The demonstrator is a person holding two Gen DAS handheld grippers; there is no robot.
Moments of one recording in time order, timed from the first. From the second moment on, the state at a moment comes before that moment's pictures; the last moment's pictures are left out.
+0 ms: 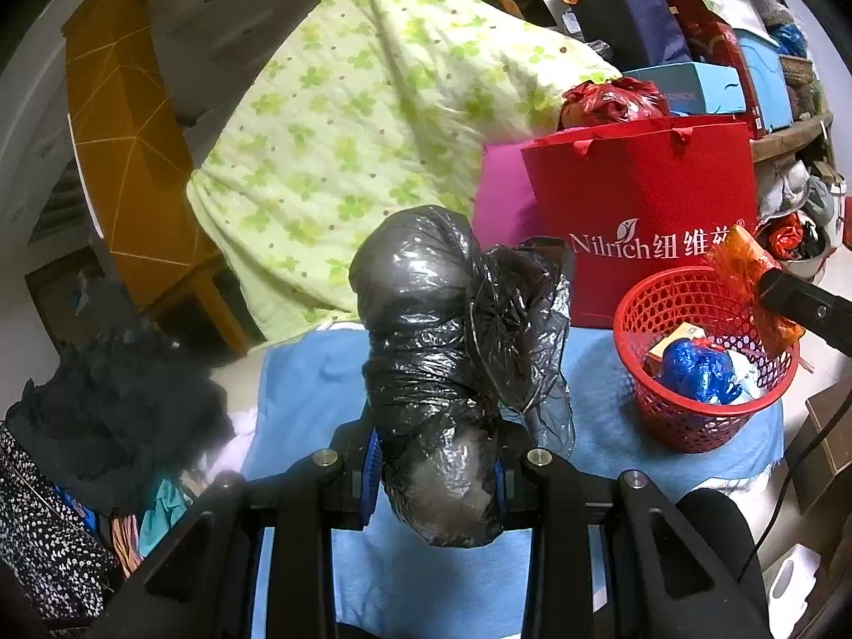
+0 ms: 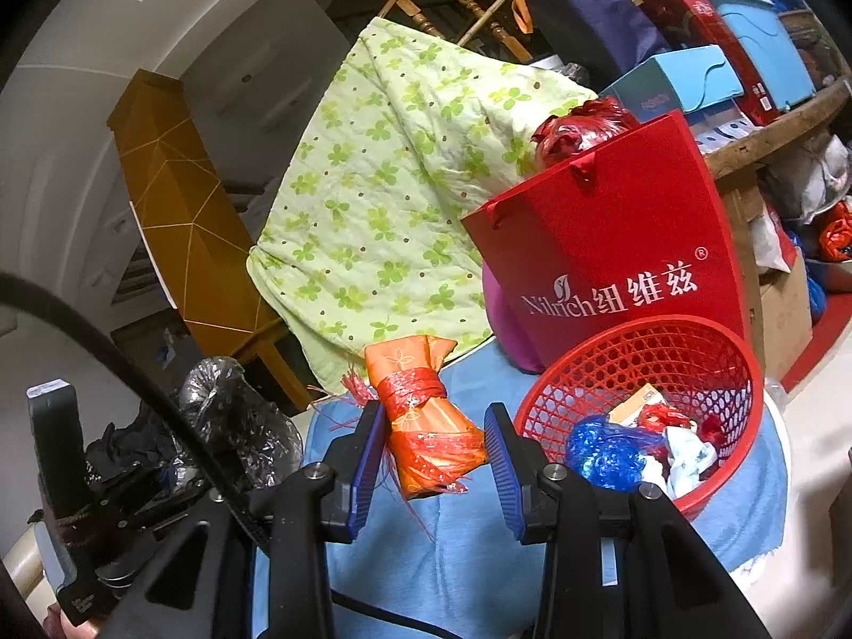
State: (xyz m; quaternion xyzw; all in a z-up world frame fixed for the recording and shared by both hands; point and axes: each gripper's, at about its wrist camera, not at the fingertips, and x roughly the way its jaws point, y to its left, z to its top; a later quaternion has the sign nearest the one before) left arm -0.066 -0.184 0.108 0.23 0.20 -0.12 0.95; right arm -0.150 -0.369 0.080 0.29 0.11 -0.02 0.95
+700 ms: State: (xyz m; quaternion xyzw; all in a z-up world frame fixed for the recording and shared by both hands) left arm -0.072 -0.200 0.103 0.25 0.19 -0.14 0.94; right arm -0.159 -0.389 0.073 0.30 0.10 -0.03 0.95
